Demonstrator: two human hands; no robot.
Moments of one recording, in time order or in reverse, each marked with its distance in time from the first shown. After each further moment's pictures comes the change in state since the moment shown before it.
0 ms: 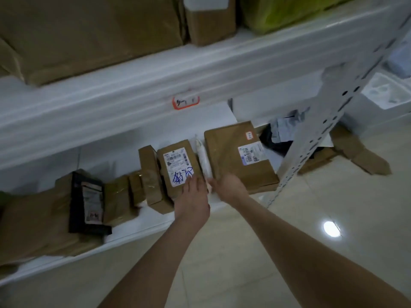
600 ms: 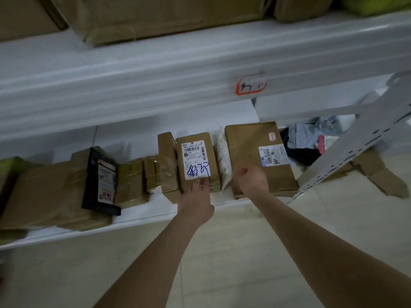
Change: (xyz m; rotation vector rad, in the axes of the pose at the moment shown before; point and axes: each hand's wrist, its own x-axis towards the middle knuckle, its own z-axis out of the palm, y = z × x) left_hand 0.001 -0.038 0.017 -0.159 -0.157 -0.074; right_hand 0.016 -0.003 -0.004 0.018 0.150 0.115
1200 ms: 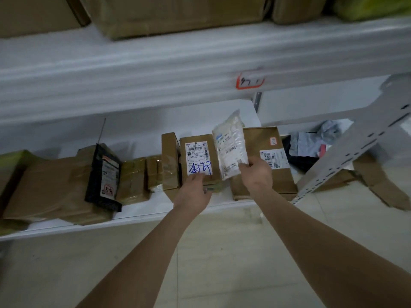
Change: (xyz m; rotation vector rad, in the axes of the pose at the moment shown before) left_hand 0.004 -0.006 -0.008 -0.376 0.193 -0.043; right_hand 0.000 -0.008 -0.012 0.198 0.175 -0.017
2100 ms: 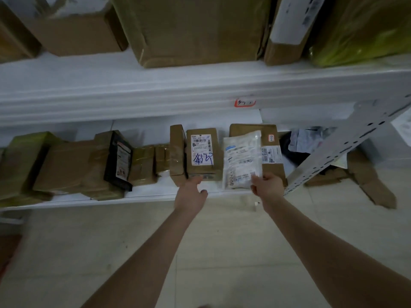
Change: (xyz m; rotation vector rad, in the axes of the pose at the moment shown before) left_hand -0.070 0.022 -0.026 -0.301 0.029 -0.251; right_hand -0.053 0.025 -0.049 0.408 -0.077 0.305
